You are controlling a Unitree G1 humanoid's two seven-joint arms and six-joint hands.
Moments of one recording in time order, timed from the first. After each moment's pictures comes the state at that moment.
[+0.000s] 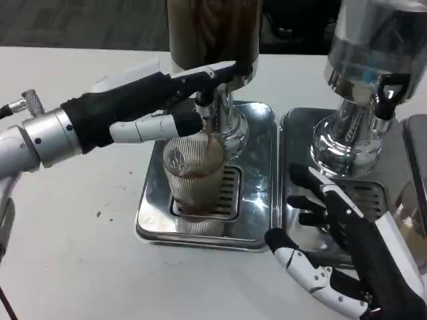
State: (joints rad) left arm -0.64 0.56 -0.10 0.68 -0.14 -0.65 -0.94; right arm 0.59 -0.14 0.21 -0.54 -0.30 -0.16 0.04
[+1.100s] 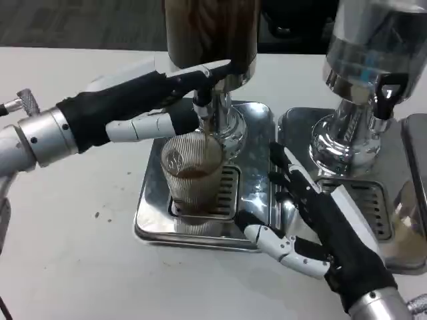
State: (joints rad) left arm -0.64 0.57 -0.10 0.67 -0.14 -0.65 -0.93; right arm 0.32 -0.13 0.24 -0.38 -0.29 -0.01 0.10
